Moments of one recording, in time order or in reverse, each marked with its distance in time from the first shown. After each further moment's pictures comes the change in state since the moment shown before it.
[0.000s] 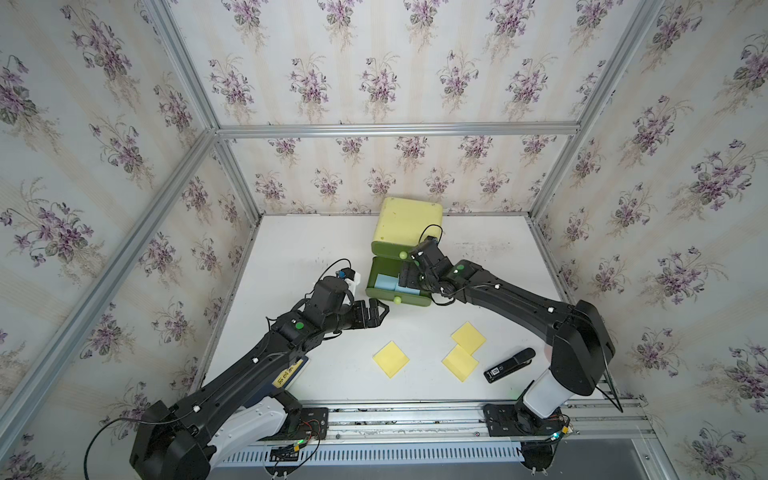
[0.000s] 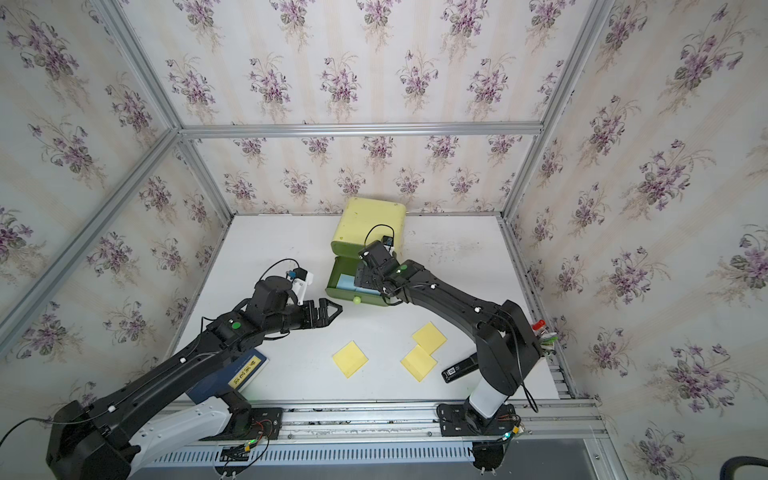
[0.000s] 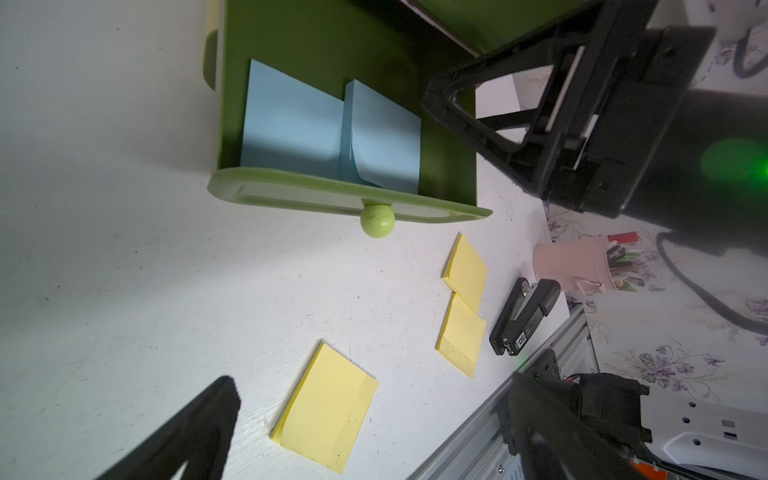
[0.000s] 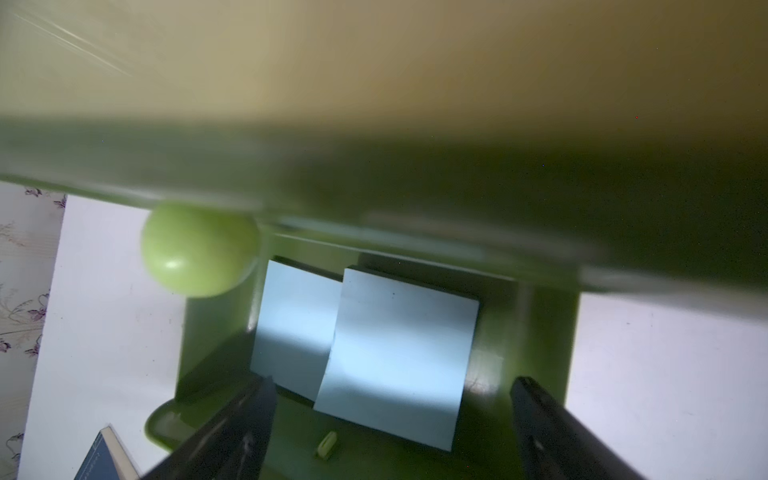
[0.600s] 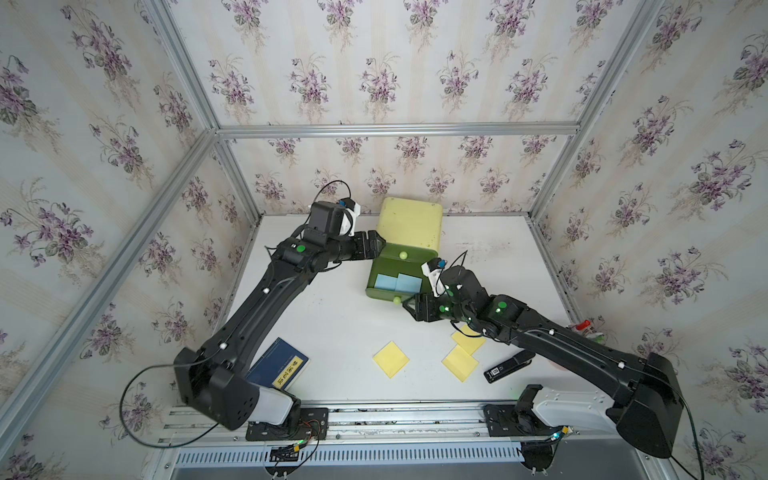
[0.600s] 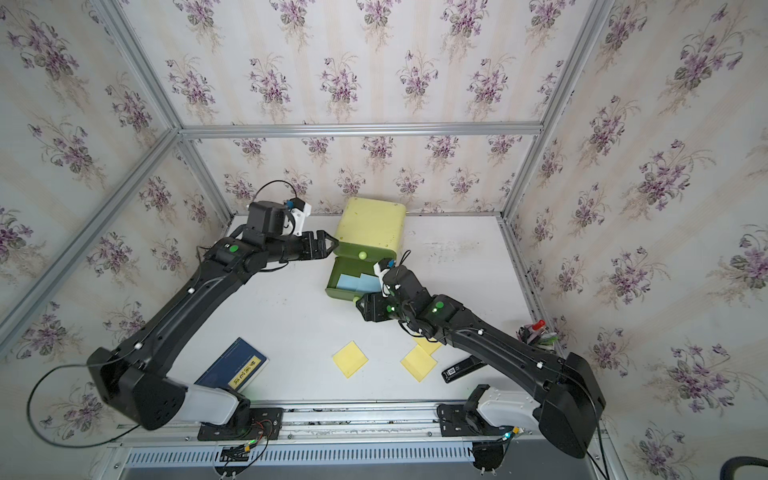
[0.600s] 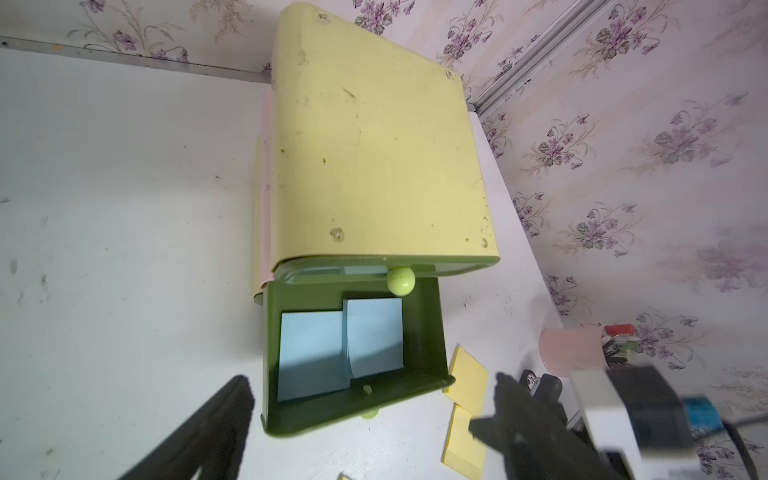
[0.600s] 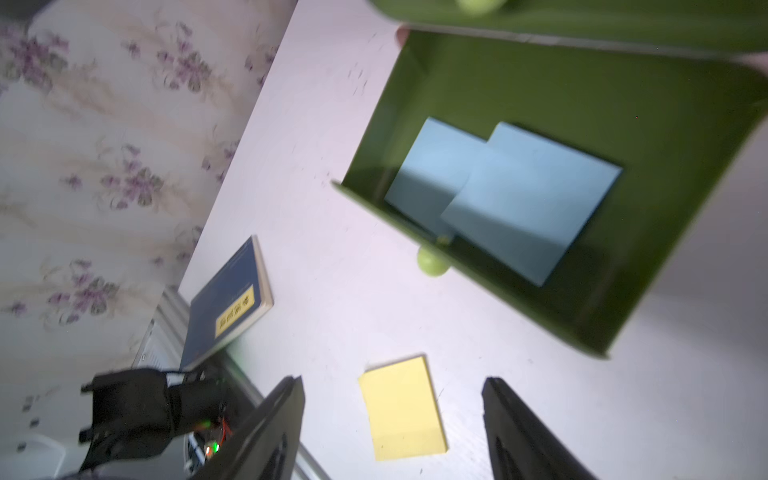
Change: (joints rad) left arm 0.201 0.488 0.769 -0.279 0.046 0.261; right arm 0.090 -0.412 -0.367 0.172 -0.349 -0.183
